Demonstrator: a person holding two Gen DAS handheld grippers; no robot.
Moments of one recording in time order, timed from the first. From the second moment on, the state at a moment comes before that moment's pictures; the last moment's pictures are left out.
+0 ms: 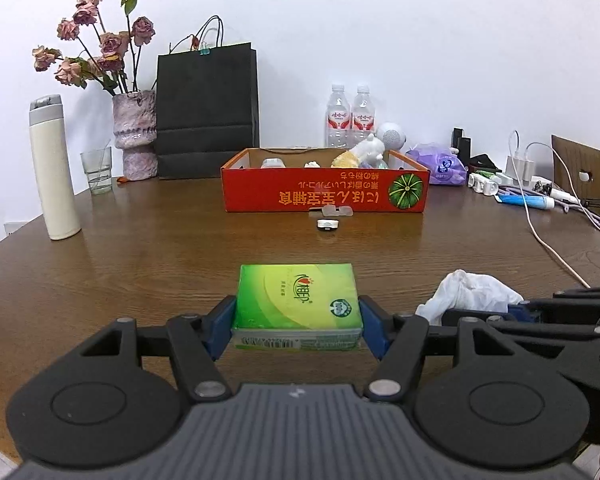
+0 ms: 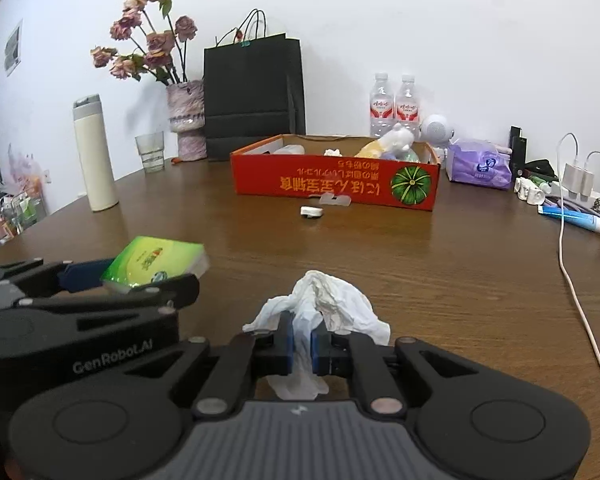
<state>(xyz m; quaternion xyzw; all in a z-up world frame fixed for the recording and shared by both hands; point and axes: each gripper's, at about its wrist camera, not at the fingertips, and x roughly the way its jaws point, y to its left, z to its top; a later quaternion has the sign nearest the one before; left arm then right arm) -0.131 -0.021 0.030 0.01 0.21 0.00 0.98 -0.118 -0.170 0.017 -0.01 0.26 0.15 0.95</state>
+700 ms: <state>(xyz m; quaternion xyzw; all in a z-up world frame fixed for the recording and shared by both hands) 0.033 0.017 0.127 -0.01 0.16 -0.04 0.99 0.015 -0.185 0.110 -0.01 0.20 0.17 0.96</state>
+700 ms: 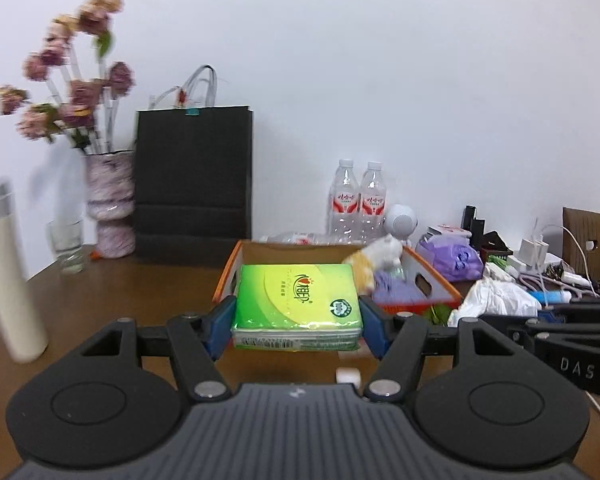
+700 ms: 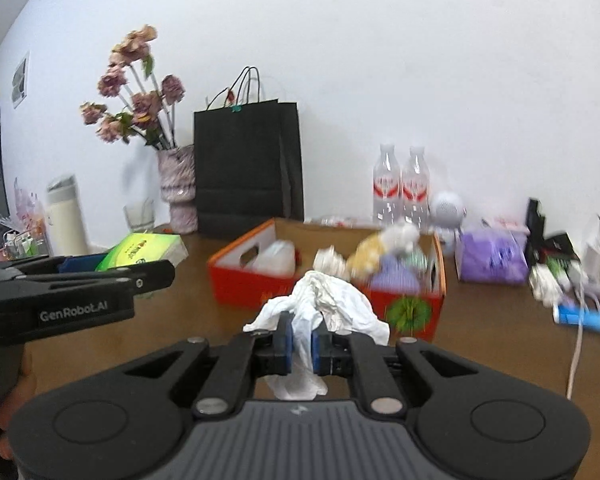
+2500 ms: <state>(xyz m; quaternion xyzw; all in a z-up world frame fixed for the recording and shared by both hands) 0.197 0.007 0.218 0.03 0.34 -0.02 0.94 0.237 -0.184 0.206 0.05 0.41 0.10 0.90</state>
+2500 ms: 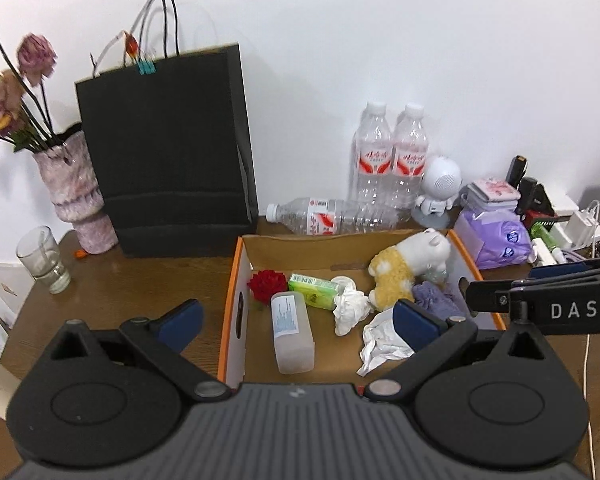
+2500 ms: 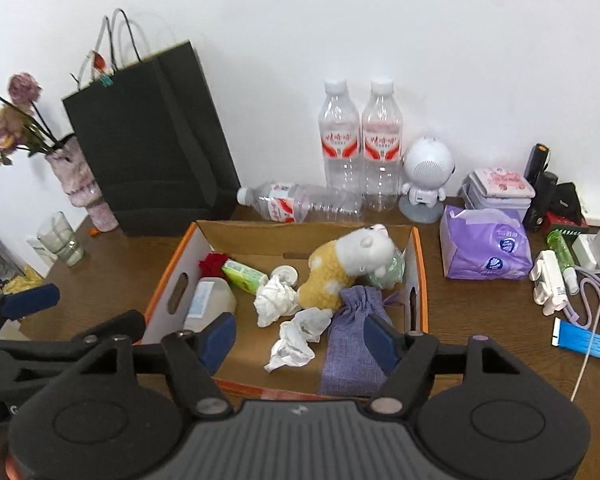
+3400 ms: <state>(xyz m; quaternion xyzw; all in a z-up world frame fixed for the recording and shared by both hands) -0.010 -0.007 0.112 0.05 0.16 -0.02 0.99 0.025 -0.200 0.117 0.01 0.25 0.12 0.96</state>
